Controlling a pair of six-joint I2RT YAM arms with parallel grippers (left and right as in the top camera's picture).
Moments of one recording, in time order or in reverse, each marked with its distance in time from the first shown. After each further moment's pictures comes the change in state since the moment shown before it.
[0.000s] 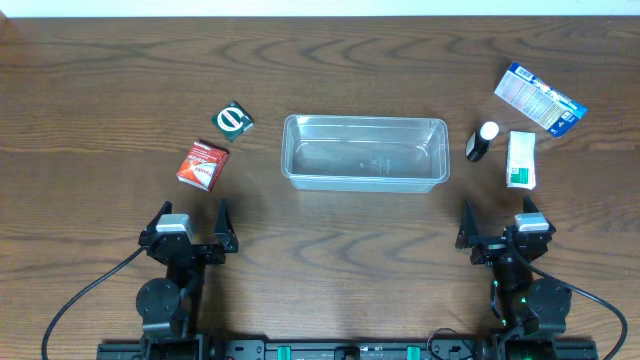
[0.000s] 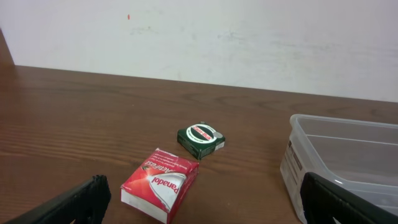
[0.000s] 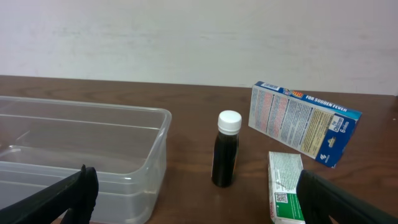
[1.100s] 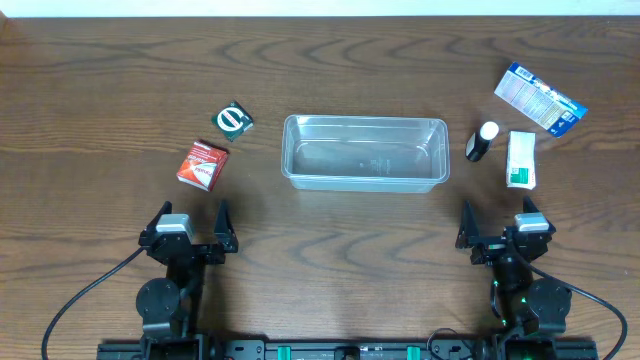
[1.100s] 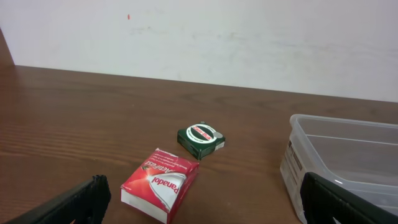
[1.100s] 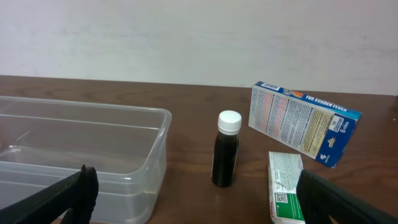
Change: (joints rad) left arm 0.000 0.000 0.000 0.000 0.000 0.000; right arm 0.000 0.000 0.000 0.000 0.000 0.000
